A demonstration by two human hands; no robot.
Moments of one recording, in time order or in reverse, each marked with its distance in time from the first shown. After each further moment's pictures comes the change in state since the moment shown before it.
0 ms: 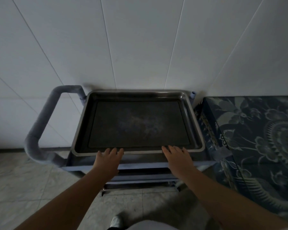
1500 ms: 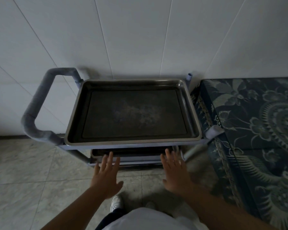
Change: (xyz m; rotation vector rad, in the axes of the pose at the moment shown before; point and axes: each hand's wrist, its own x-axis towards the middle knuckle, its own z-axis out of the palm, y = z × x) left_hand -0.088 0.067 0.095 -0.231 -0.030 -0.092; right_hand -0.106 -0.021 0.085 0.100 -0.104 -0.010
